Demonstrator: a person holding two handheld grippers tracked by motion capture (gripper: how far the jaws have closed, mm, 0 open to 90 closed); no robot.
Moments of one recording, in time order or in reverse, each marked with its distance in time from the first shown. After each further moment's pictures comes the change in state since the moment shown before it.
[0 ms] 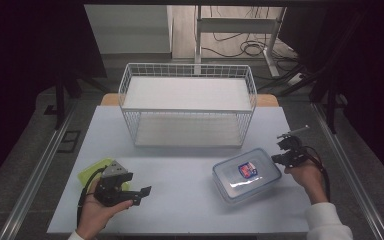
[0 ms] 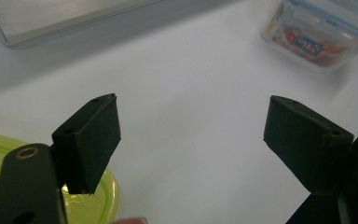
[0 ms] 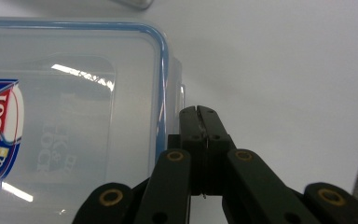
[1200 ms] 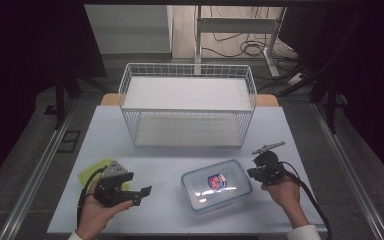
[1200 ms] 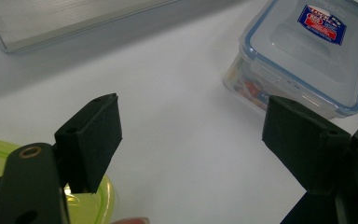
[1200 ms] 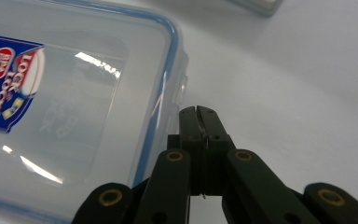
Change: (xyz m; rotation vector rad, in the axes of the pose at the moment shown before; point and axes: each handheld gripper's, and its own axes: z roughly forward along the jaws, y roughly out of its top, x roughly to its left) left arm -0.003 0.001 -0.003 -0.013 0.000 0.011; right arm 0.085 -0.014 -0.009 -0.049 0.077 -0.096
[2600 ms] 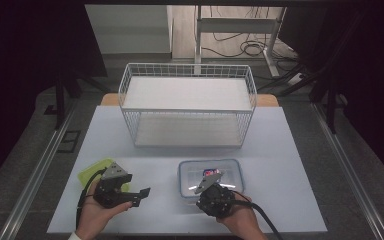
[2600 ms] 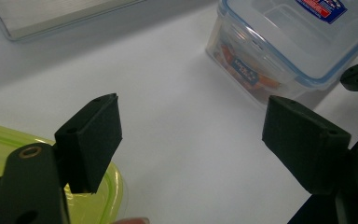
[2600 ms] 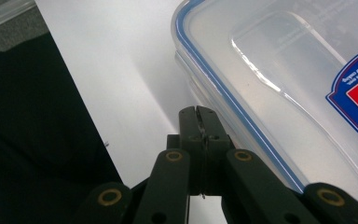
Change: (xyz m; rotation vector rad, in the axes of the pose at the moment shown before) left arm 0.003 -0.006 0.005 0.026 0.018 0.004; right arm 0.154 0.000 0.024 0.029 0.249 -0.406
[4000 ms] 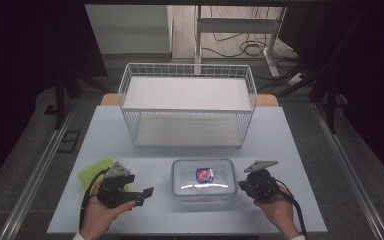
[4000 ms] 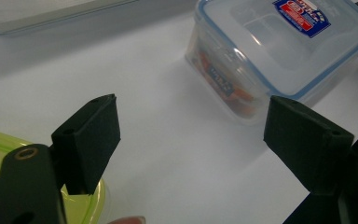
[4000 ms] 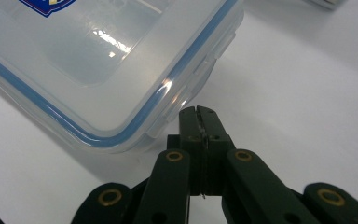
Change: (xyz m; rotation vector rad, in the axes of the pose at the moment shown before) left arm -0.005 0.003 0.005 0.002 -0.009 -0.046; right arm -0.088 -0.070 -0.035 -0.093 -0.226 0.294
